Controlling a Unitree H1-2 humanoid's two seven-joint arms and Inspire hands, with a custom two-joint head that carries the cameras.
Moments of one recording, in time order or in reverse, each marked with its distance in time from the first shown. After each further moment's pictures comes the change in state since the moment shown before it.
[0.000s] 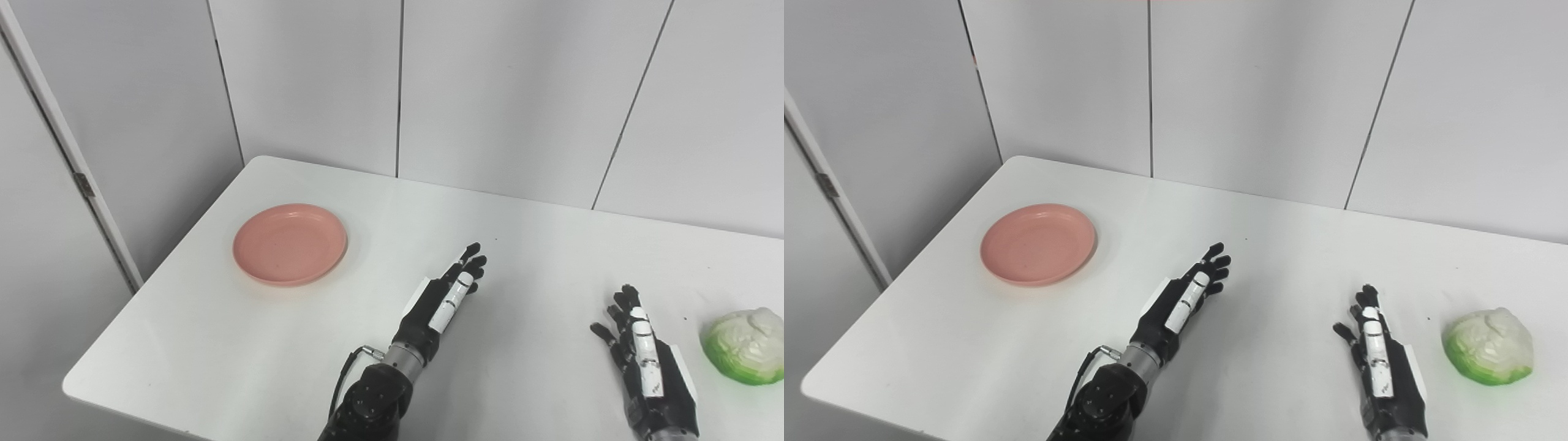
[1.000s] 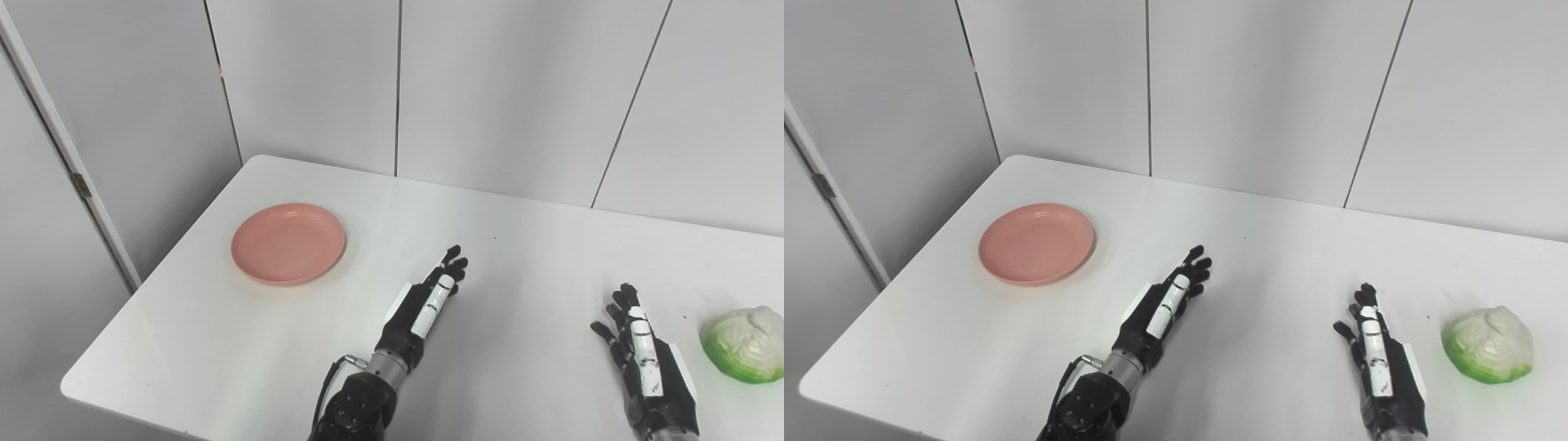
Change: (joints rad) left arm 0.070 0.018 0.022 -0.180 -0.022 0.090 -0.006; right arm -0.001 0.001 0.000 -0.003 -0.018 0.000 0.011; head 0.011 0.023
